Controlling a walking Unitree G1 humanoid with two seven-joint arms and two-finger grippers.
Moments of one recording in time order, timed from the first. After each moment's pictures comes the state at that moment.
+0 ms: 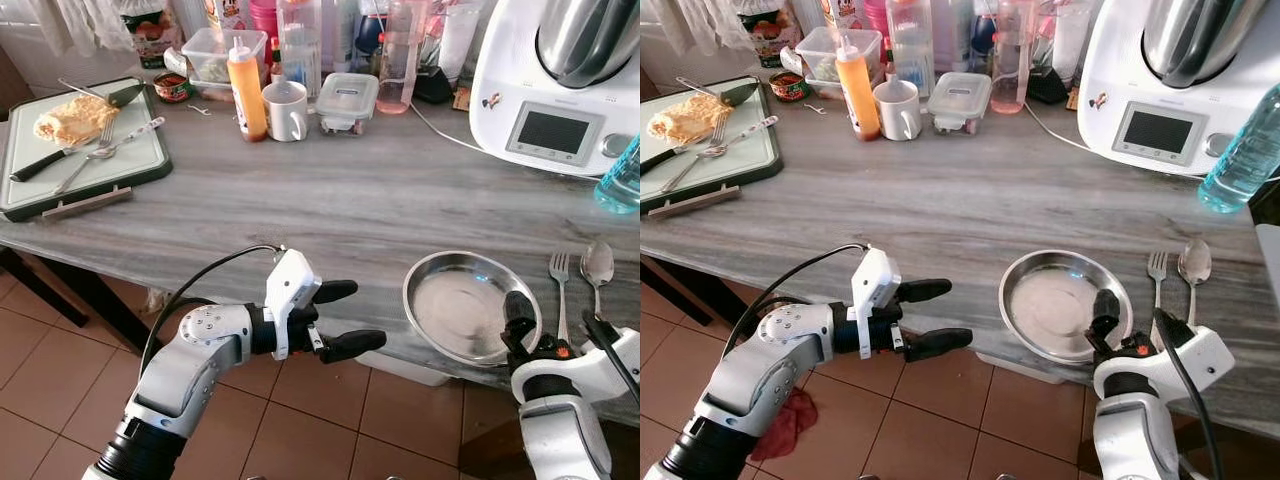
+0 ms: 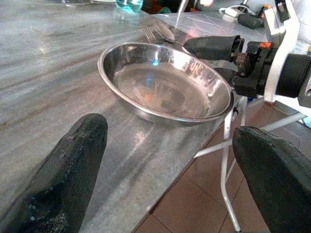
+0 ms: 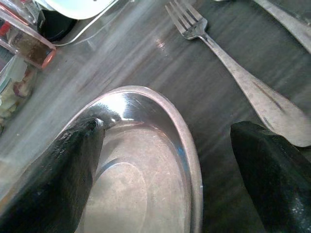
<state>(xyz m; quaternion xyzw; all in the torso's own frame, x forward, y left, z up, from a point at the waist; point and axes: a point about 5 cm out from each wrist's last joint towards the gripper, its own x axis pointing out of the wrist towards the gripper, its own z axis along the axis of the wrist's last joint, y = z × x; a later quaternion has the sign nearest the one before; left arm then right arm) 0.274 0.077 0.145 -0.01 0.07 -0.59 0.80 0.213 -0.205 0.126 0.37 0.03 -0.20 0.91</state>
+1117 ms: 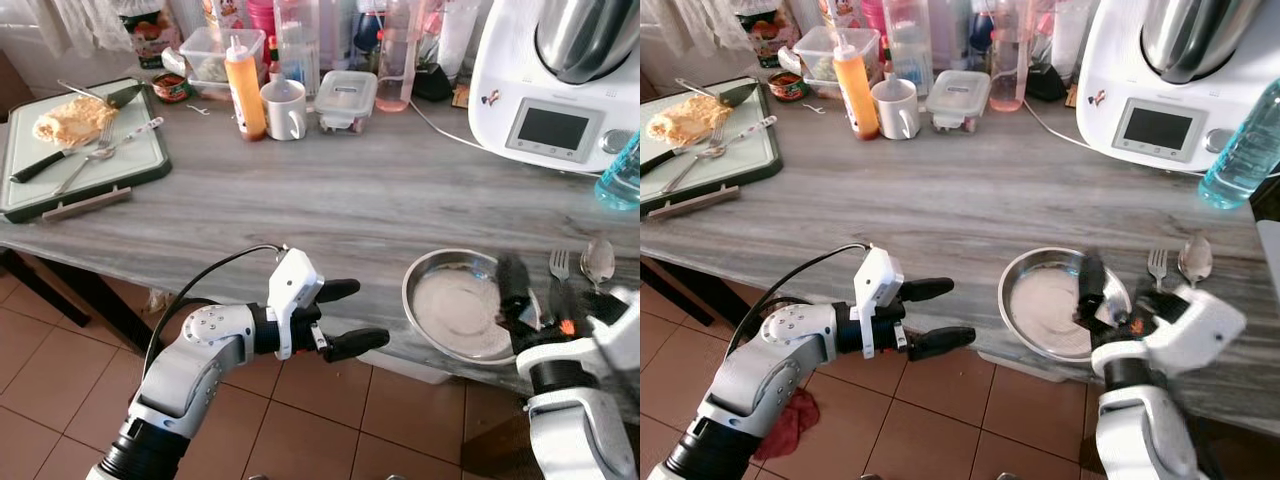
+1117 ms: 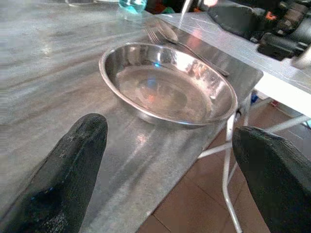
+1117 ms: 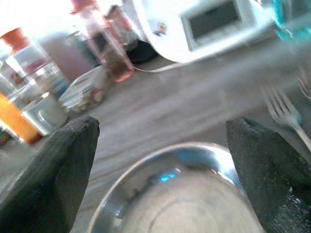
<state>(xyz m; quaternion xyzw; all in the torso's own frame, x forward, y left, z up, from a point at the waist) 0.274 0.072 0.147 -0.02 0.07 -0.58 0.81 0.207 -0.185 0.176 0.20 -0.08 -0.05 0.98</state>
